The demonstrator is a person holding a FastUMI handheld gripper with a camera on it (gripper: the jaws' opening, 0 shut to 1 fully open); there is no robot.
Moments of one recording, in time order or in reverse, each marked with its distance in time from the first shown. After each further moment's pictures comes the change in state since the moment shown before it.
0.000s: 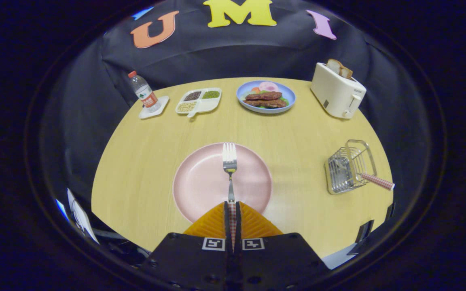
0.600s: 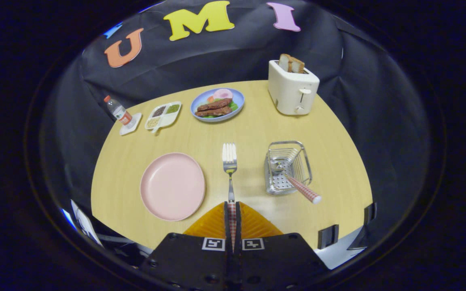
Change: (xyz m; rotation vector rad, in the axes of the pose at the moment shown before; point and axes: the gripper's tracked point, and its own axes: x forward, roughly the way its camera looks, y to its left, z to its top) arm -0.052 -0.130 0.005 0.099 0.000 -0.029
